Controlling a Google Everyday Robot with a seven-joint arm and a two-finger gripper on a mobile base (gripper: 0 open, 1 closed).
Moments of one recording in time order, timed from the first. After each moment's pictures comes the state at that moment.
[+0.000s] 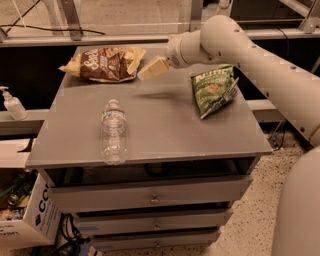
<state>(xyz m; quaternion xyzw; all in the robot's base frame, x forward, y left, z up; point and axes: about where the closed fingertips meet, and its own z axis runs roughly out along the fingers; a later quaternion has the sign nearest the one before) 0.786 -0.001 0.888 -0.46 0.71 0.13 0.51</state>
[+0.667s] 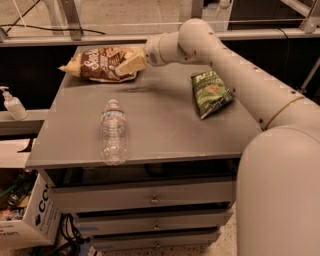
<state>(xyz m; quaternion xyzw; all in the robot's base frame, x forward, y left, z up) 0.818 0.068 0.882 -0.44 0.70 0.21 0.52</state>
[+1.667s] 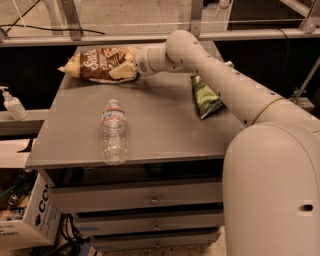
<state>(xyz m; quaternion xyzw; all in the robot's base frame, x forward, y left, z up) 0.819 0.110 0.844 -0.44 0.71 0.24 0.50</state>
